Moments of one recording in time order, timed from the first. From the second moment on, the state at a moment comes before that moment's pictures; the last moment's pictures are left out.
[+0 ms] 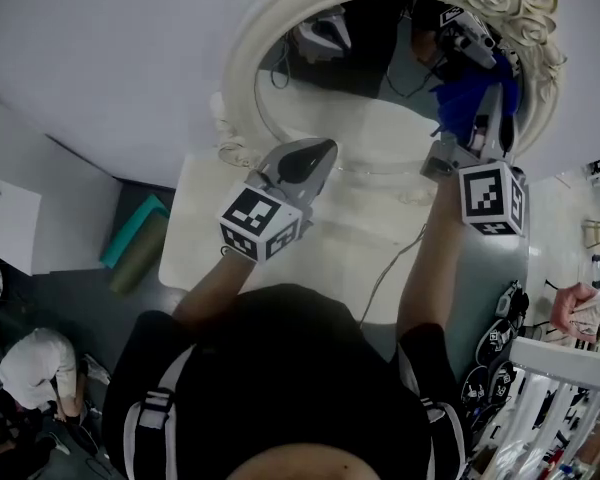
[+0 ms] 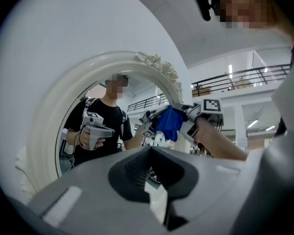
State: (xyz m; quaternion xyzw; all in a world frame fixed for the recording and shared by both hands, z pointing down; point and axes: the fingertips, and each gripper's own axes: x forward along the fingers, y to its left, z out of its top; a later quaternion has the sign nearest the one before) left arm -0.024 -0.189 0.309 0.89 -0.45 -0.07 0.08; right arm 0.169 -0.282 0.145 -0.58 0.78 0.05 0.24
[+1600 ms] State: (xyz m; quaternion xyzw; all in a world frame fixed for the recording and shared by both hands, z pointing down) left arm -0.088 -0.171 0.316 0.88 -0.46 -0.08 0.09; right arm 0.016 -0.271 0.119 -0.50 0.83 0.10 0.21
